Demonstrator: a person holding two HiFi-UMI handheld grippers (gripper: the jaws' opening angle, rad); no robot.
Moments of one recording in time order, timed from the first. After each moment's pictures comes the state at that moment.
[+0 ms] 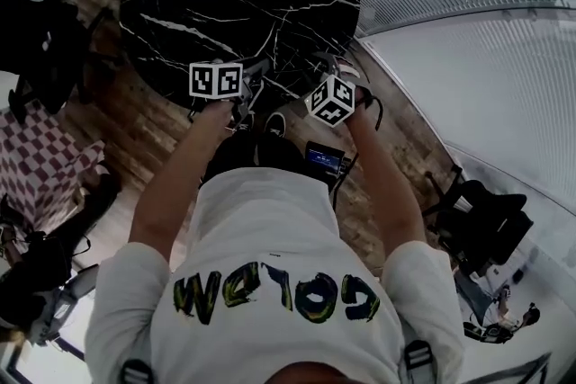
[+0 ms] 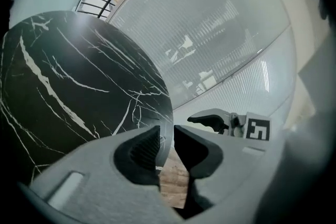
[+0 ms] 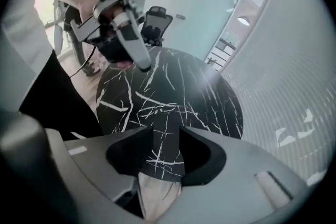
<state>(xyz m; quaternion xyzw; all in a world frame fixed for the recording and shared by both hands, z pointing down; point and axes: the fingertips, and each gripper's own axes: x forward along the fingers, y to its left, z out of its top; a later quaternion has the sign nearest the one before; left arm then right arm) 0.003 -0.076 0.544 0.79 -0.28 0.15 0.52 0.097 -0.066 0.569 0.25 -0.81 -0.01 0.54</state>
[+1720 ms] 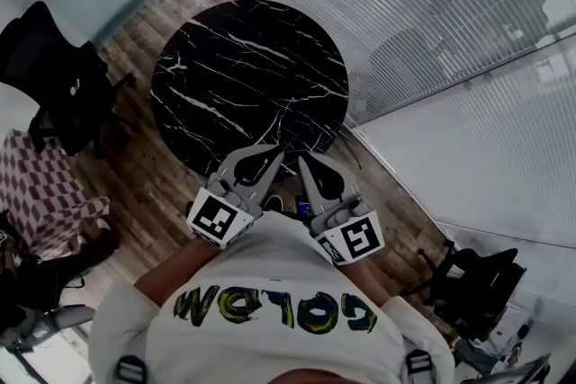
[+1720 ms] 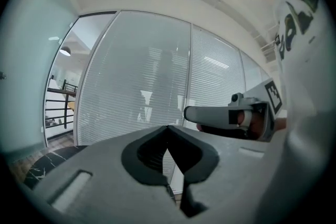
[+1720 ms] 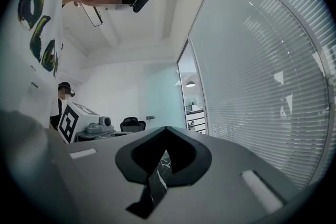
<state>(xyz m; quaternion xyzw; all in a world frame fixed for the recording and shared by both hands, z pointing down) 0.000 -0.009 0.221 0.94 -0.33 0.01 0.08 0.024 -0.003 0.180 0.41 -0.91 0.05 -0.01</state>
